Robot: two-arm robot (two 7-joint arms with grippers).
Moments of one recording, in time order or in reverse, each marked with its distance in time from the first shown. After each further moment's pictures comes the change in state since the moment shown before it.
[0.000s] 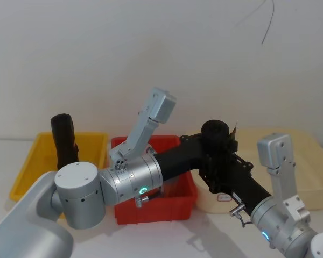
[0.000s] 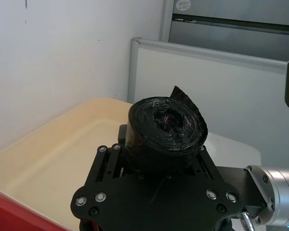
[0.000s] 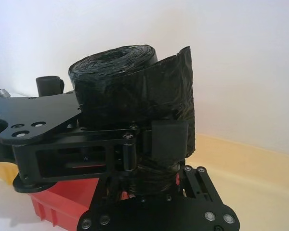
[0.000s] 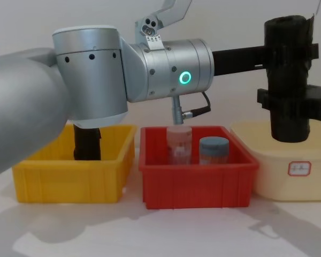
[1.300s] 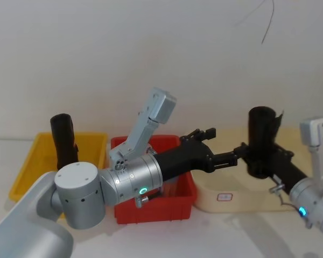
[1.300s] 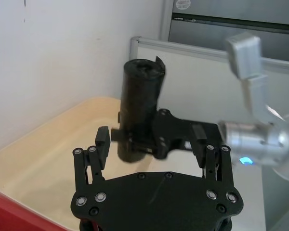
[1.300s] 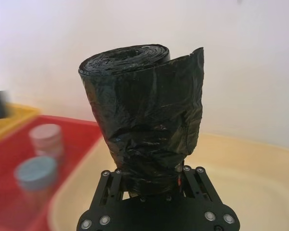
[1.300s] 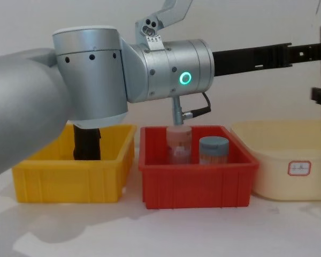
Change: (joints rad) left arm 0.000 0.000 0.000 0.000 0.000 0.000 0.000; right arm 0.105 0.042 0.125 0.158 0.057 0.040 0.035
